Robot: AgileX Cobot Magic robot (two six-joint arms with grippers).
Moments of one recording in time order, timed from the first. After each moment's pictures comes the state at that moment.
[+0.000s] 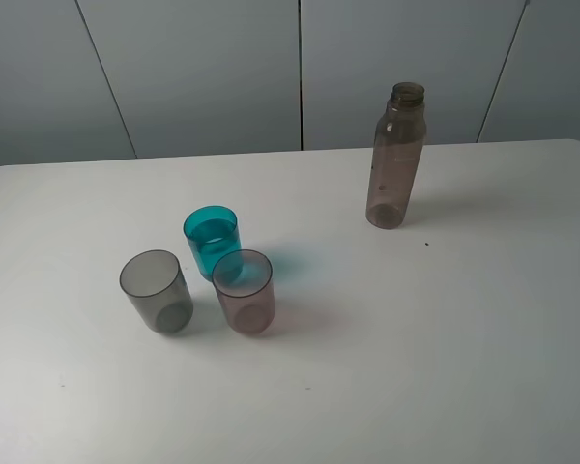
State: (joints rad) left arm -0.02 0.00 -0.51 0.02 1.08 -0.02; right arm 0.00 0.00 -0.51 -0.01 1.09 -0.02
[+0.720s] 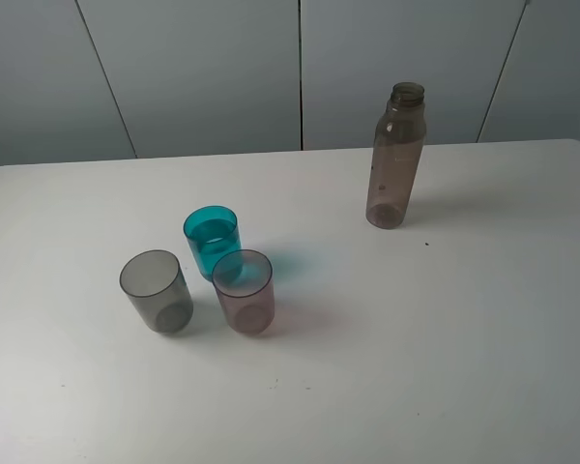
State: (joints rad) left arm -0.02 0.00 -0.51 0.02 1.08 -0.02; right arm 0.00 0.00 -0.51 0.02 1.09 -0.03
